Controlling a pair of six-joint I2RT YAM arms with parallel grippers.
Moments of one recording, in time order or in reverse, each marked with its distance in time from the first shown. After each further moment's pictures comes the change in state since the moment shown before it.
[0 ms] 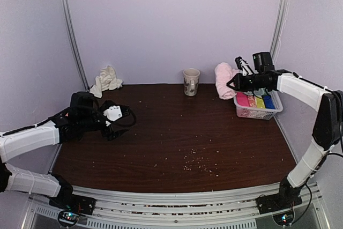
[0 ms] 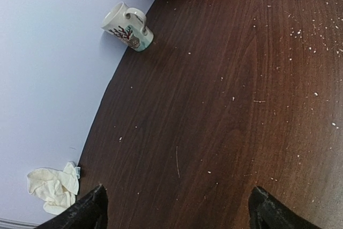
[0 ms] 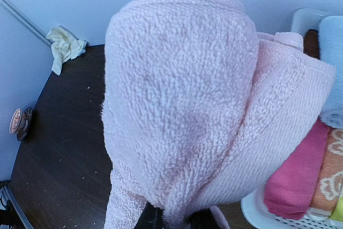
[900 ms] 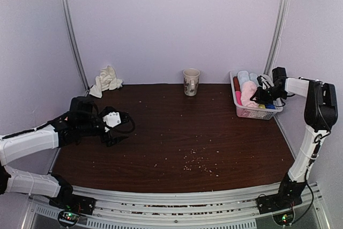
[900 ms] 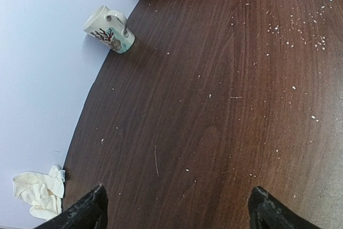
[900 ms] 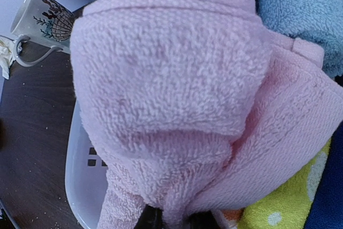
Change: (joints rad) left arm 0.001 -0.031 -0.054 -0.018 0.067 0.005; right arm -0.361 0.264 0.066 -0.124 -0.090 -0.152
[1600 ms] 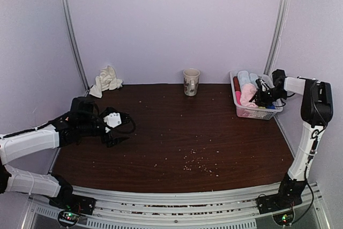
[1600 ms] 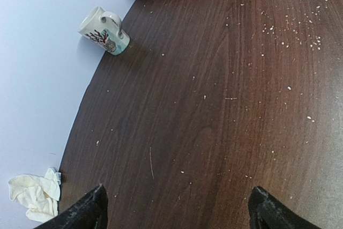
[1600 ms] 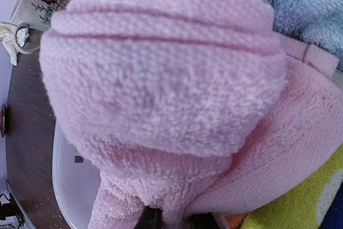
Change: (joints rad) left arm 0.000 0.012 0.000 0.000 0.021 0.002; right arm -0.034 0.122 0.106 -0.129 -0.098 -0.084
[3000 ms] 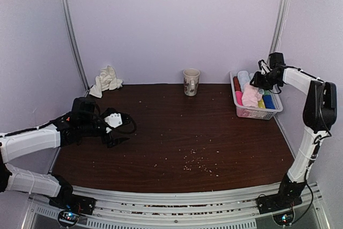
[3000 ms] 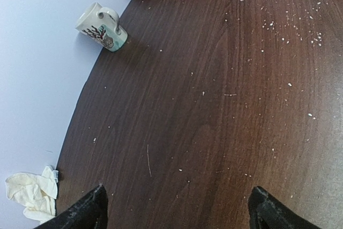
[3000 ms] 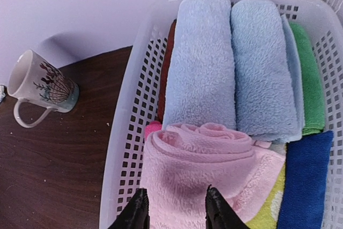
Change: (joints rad) left arm 0.000 0.019 0.000 0.003 -0.007 0.000; right arm 0.102 -0.141 0.066 0.146 0.318 0.200
